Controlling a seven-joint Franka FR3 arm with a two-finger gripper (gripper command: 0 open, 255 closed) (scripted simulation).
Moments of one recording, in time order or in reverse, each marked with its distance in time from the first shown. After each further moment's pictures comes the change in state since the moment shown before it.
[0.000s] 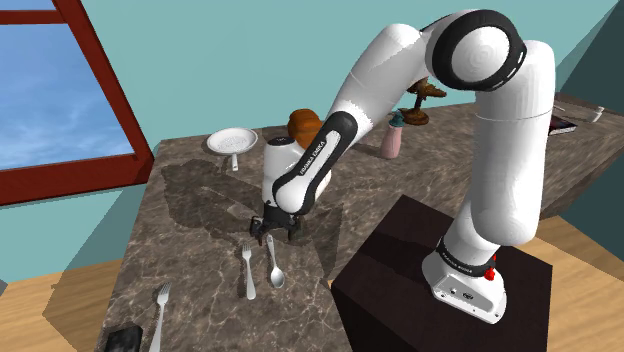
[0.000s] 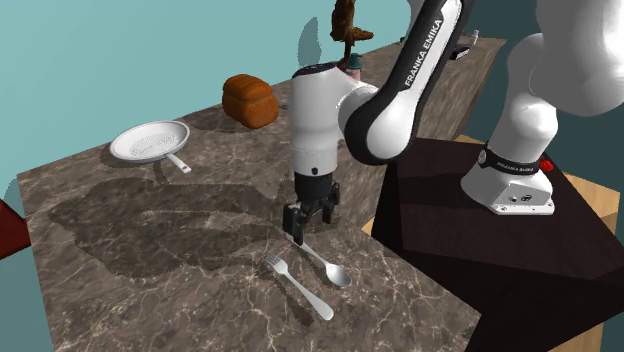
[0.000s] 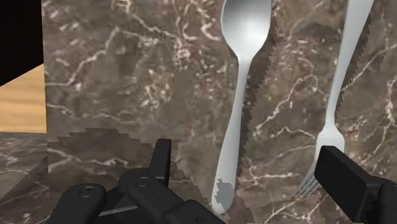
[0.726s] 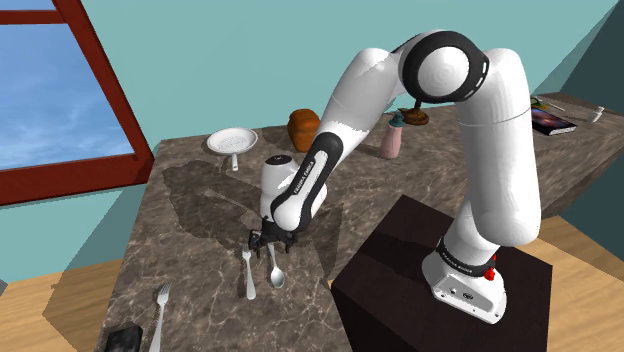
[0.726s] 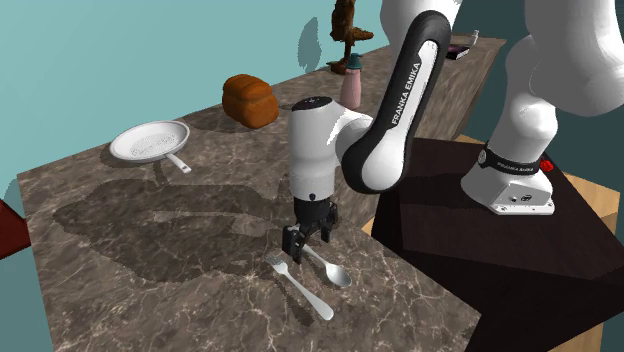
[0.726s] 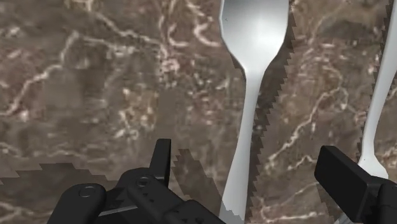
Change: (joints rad) arm 0.044 0.146 -0.024 0.046 -0.017 0.104 0.031
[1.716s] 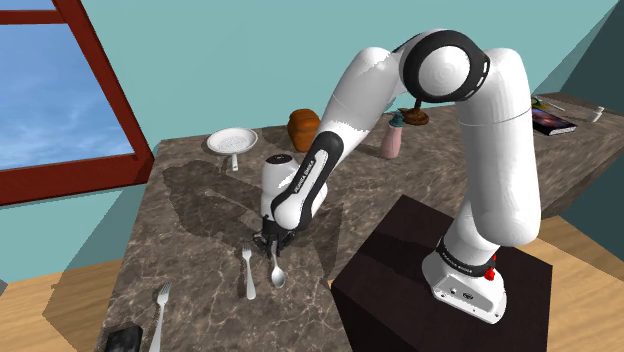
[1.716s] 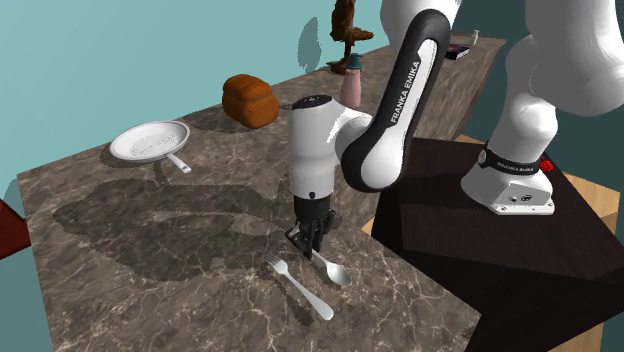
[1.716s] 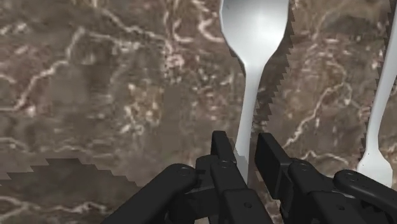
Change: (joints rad) arm -0.003 -0.005 -0.004 -0.003 0.000 -0.005 0.000
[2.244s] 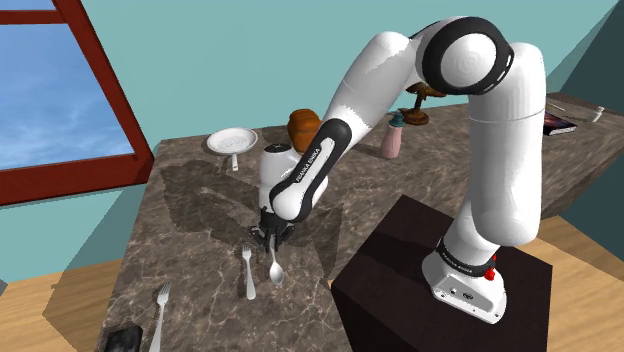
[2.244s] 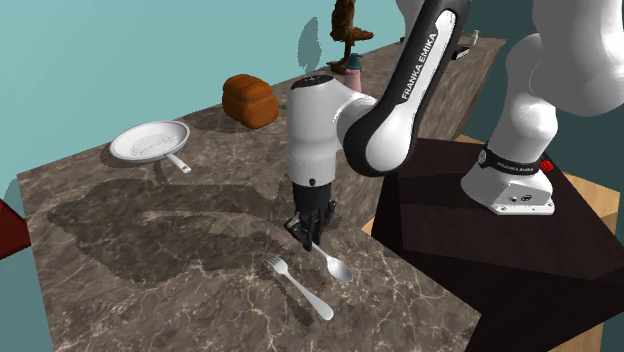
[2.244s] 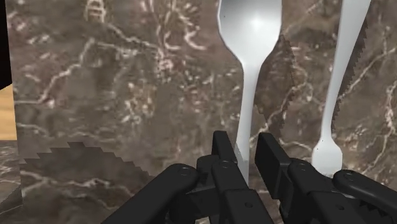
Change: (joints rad) arm -0.014 -0.092 0.023 -0.017 0.017 -0.069 0.003
